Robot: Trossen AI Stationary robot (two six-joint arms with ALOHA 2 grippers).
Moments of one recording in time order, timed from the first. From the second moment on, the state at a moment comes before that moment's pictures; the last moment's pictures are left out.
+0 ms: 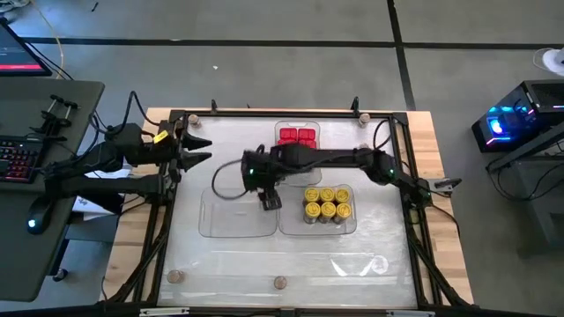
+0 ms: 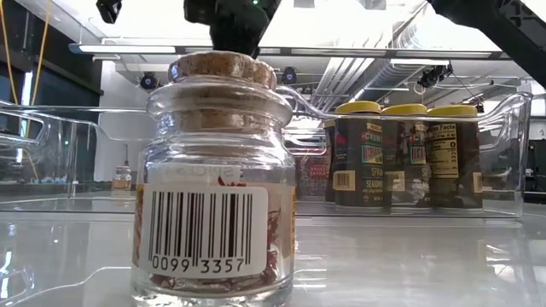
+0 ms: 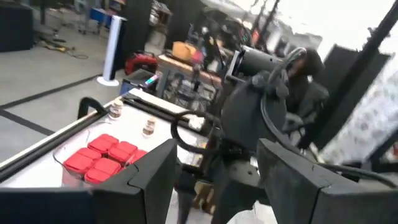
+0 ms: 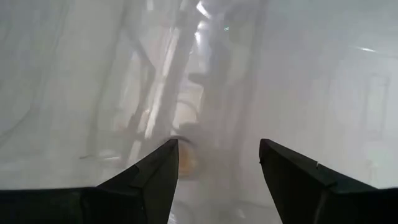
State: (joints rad) left arm 0.16 0.50 0.77 -0.35 0.00 -0.33; right arm 0.00 2.33 2.36 -1.10 -0.06 -0.26
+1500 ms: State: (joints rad) left arm 1.13 1.55 1.21 -0.81 -0.18 -0.30; right arm 0.30 1.14 1.22 -1.06 0.40 0.92
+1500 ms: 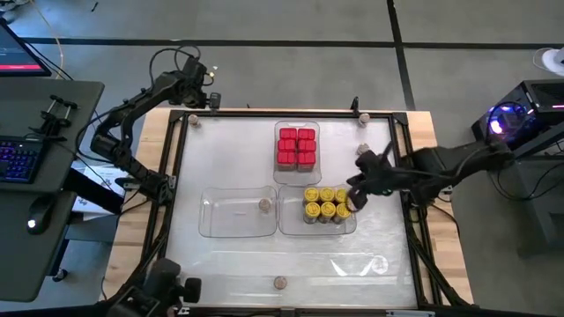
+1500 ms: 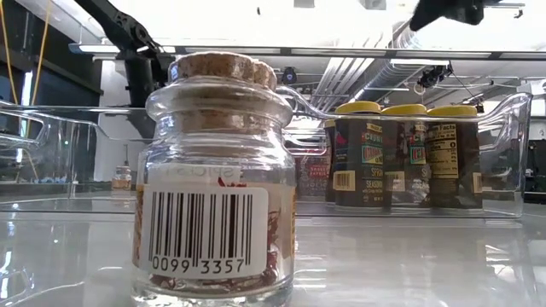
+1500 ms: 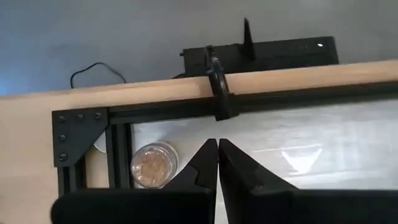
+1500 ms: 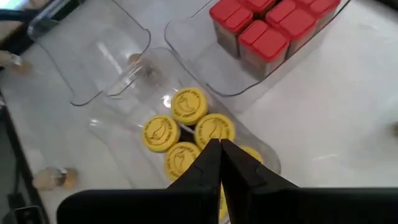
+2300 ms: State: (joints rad) left arm 1.06 1.61 1.21 -0.82 -0.45 -0.94; right arm 0.39 1.12 1.13 -0.99 0.43 0.93
